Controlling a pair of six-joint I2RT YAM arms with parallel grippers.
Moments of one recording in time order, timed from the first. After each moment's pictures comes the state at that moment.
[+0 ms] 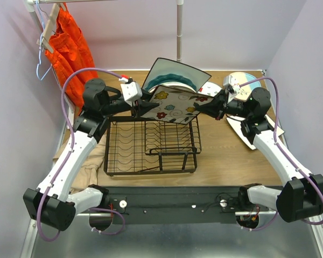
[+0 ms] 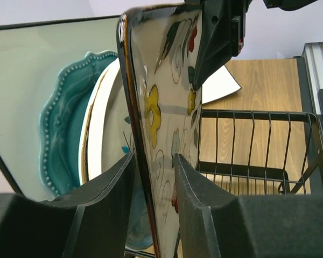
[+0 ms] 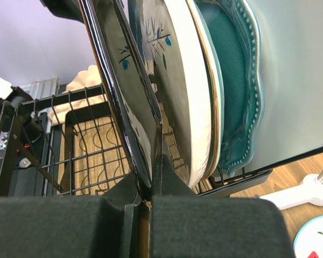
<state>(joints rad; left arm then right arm) -0.34 1.12 1.15 -0.02 0.94 0.24 0.20 1.19 0.90 0.41 -1.12 0.12</state>
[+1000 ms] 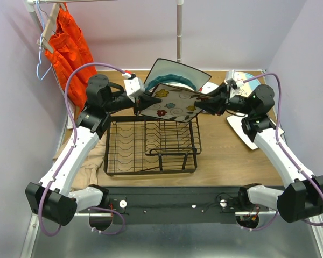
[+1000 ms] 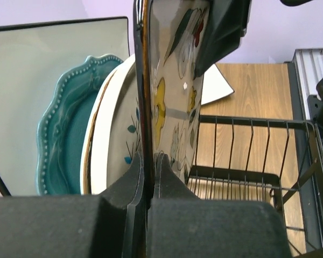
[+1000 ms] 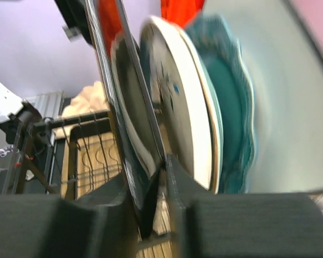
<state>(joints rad) -0.36 1.18 1.20 -0.04 0.96 0.21 0.22 1.19 0.95 0.44 -1.12 0.17</state>
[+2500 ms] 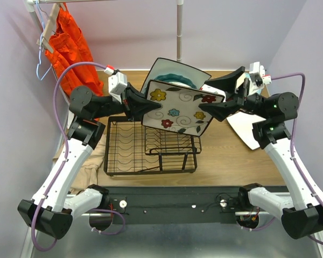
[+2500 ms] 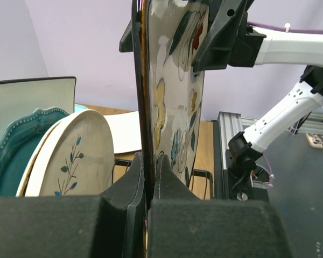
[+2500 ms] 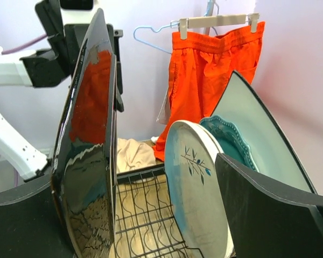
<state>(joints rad) -0.37 1.05 1.16 0.23 1.04 -0.34 0.25 1.04 1.08 0.50 -0.99 0.40</state>
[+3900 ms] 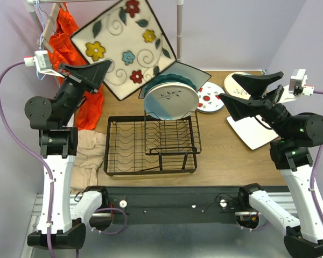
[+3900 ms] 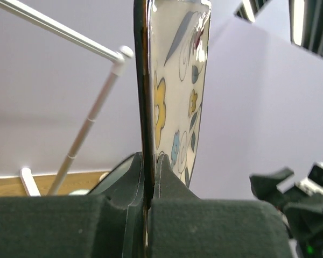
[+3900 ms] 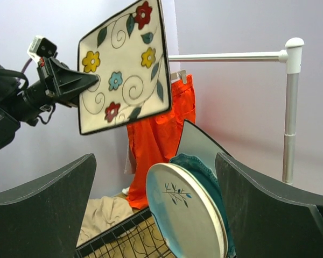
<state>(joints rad) -0.01 0.92 1.30 0.17 0.52 -0.92 0.25 0.80 1.12 0.30 -0.60 0.46</state>
